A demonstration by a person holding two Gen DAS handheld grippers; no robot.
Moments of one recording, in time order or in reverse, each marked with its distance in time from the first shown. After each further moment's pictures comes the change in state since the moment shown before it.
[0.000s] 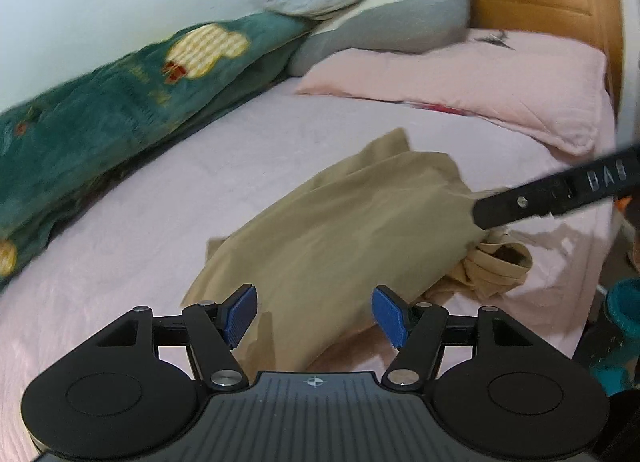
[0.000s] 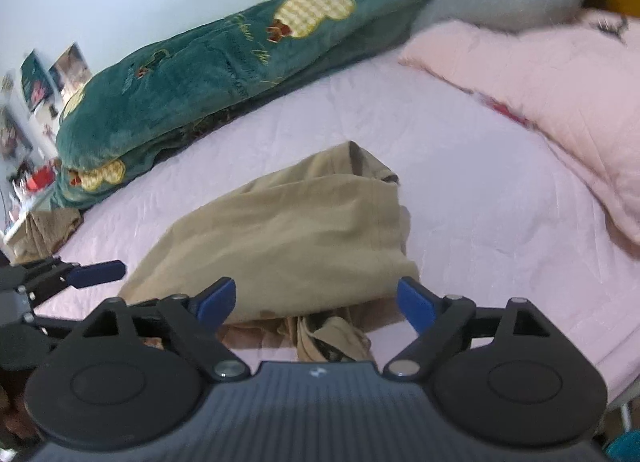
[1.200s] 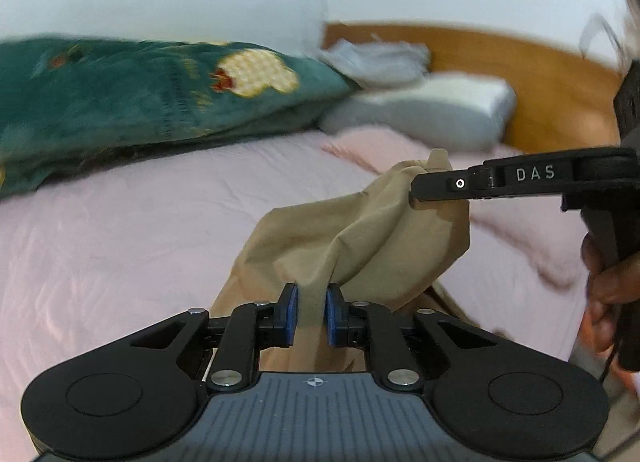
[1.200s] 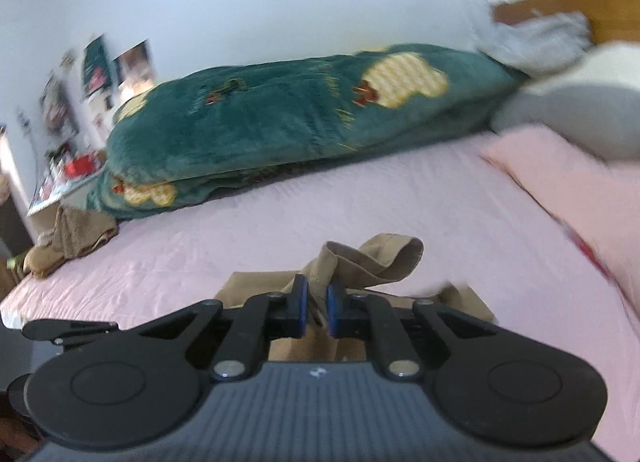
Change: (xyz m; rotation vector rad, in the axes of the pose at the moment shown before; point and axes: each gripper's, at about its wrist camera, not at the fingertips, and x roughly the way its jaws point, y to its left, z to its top) left arm -0.016 0.097 -0.041 -0.431 -0.225 -0.111; right arm 0.018 0.127 0.068 -0.337 -0.149 0.088
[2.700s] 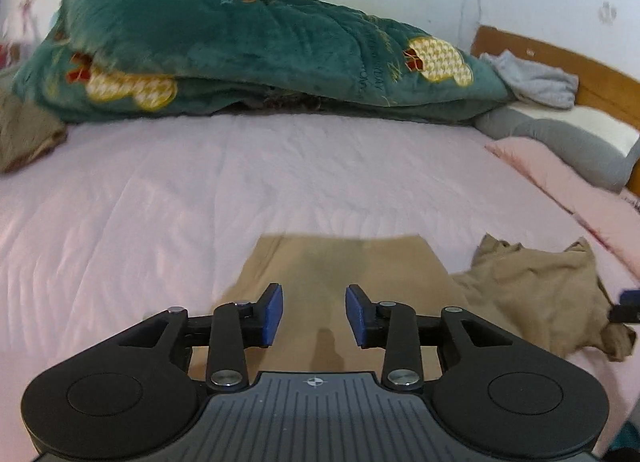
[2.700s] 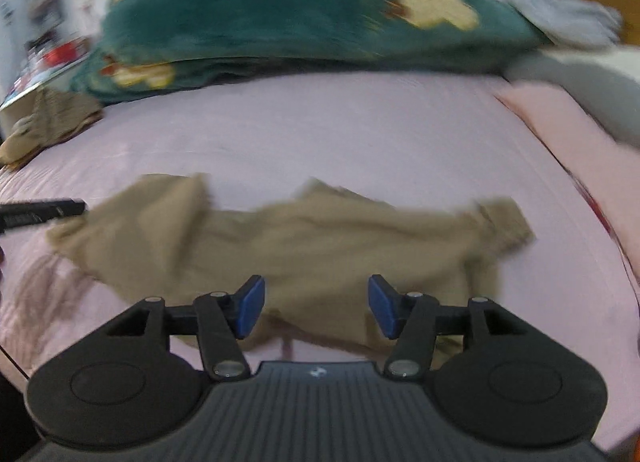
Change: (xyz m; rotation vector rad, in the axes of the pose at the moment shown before) left arm -0.052 0.180 -0.016 -0.143 0.109 0.303; right arm 0.020 0.064 -0.054 -0.071 0.292 -0.140
